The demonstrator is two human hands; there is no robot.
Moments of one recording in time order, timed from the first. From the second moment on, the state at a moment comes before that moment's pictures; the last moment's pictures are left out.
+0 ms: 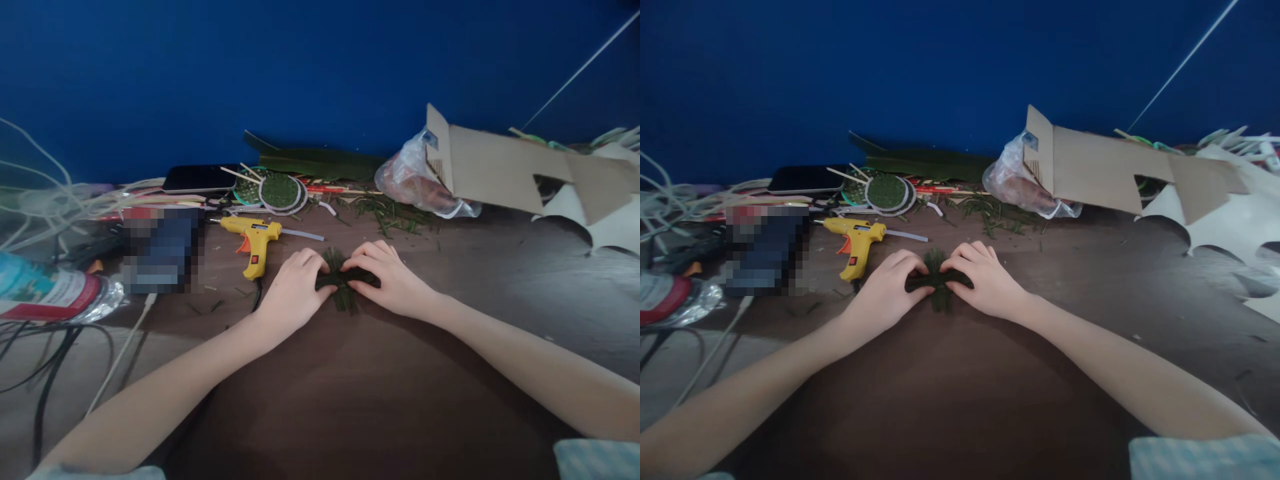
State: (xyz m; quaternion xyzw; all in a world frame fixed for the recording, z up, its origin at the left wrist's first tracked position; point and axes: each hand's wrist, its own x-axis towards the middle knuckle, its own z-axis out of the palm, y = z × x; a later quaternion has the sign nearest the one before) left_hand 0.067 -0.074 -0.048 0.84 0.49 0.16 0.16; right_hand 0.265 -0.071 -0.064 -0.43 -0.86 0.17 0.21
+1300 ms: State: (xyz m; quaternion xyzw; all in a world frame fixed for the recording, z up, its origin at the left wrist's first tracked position) left_hand 0.068 -0.077 -0.032 0.89 0.44 0.07 0.11; right_hand 0.272 -0.074 -0.061 -0.34 -0.88 0.15 0.29
